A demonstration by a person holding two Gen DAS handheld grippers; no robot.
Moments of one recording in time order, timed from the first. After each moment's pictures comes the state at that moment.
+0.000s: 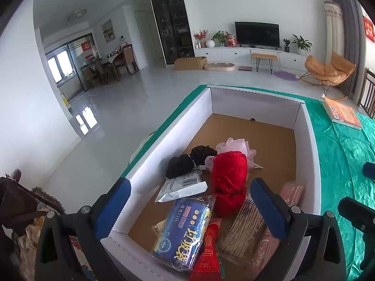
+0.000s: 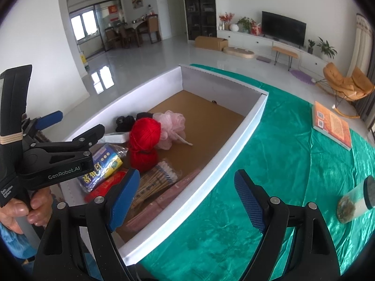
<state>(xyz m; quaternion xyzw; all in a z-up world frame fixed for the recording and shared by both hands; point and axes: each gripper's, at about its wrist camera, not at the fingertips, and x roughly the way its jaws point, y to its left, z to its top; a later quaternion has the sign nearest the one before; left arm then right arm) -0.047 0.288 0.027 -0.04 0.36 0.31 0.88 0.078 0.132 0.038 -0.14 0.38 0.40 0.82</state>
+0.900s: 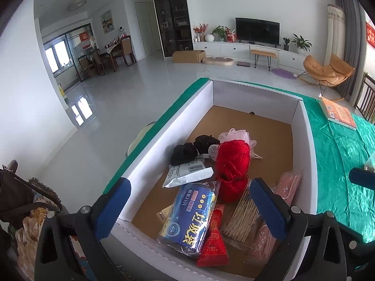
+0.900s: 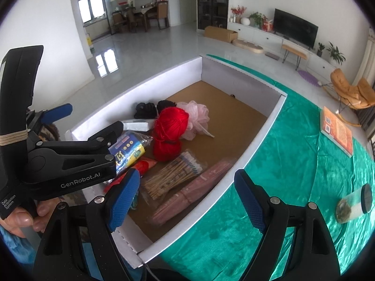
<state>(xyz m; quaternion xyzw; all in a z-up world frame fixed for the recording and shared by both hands) -0.070 0.294 0.031 -0.06 0.37 0.29 0.88 0.038 0.174 0.046 -0.18 0.40 0.40 0.80</state>
